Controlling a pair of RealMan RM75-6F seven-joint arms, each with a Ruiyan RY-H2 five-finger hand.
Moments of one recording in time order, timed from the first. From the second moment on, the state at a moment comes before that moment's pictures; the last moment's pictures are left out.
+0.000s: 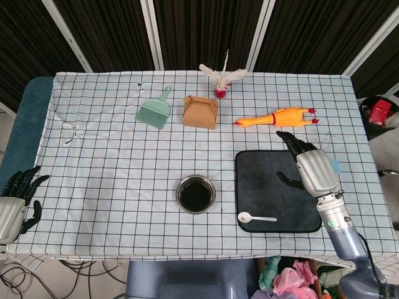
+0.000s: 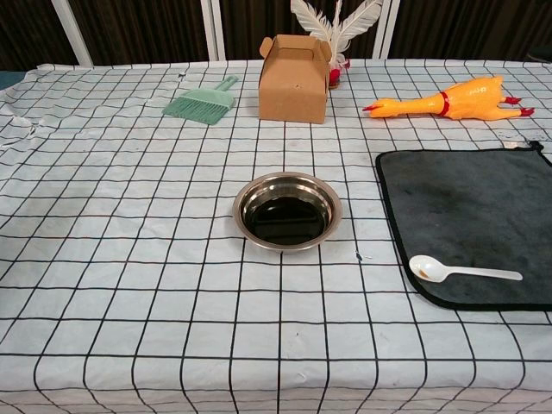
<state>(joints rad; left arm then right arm) -0.12 -1.12 -0.01 -1.56 1.61 1.51 -0.10 0.44 -1.15 0.28 -1.78 -1.40 1.24 -0.11</state>
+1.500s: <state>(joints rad) -0.12 -1.10 0.00 -1.58 1.59 1.49 -0.08 0.35 -1.03 0.04 -2.03 -1.23 1.07 -0.19</state>
